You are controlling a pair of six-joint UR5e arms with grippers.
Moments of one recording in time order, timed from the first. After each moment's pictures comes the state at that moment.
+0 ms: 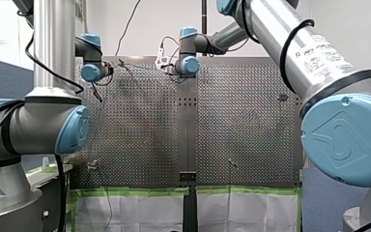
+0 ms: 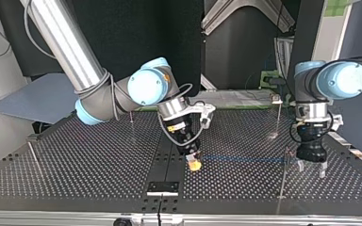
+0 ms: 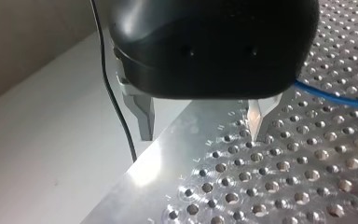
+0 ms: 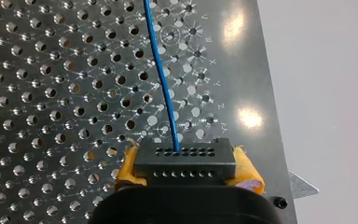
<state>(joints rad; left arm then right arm) 0.18 -1.60 -1.81 -2.57 -1.47 -2.21 2.37 -0.92 0.91 -0.15 1.55 1.73</state>
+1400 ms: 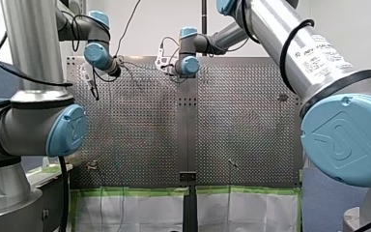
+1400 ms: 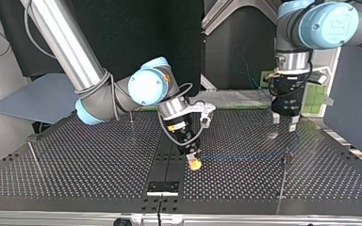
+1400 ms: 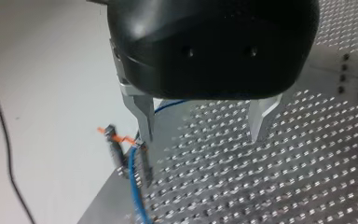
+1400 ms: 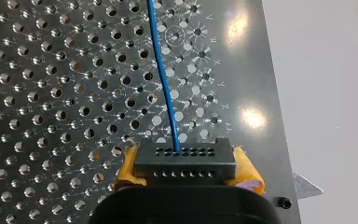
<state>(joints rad) -0.01 -1.35 -1.96 -2.96 -1.63 -1.98 2.37 -0.92 0.91 -0.14 1.55 1.73</state>
